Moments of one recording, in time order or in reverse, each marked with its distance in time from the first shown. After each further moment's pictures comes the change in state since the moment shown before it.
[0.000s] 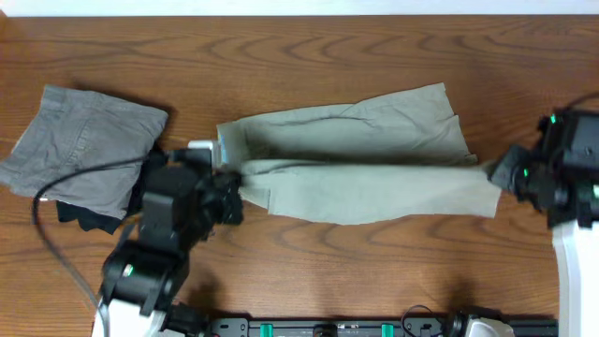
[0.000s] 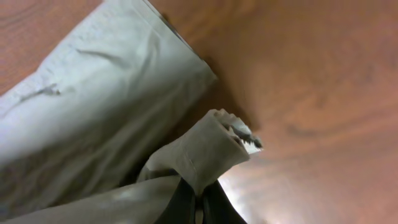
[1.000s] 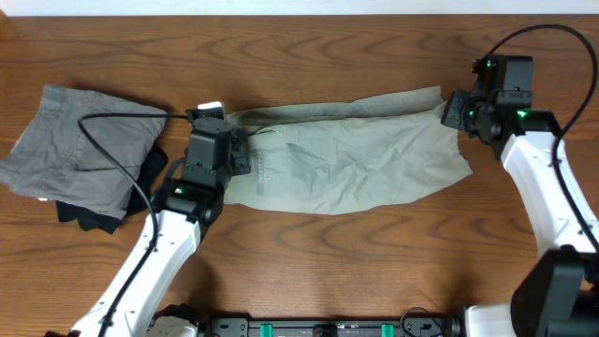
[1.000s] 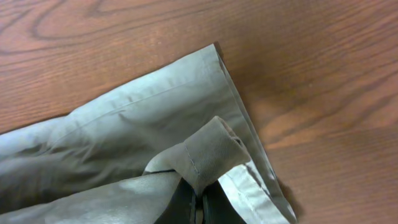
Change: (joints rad) left arm 0.002 0.433 0.000 0.338 -0.320 -0.006; right arm 0.143 0.429 0.010 0.526 -0.063 -0.077
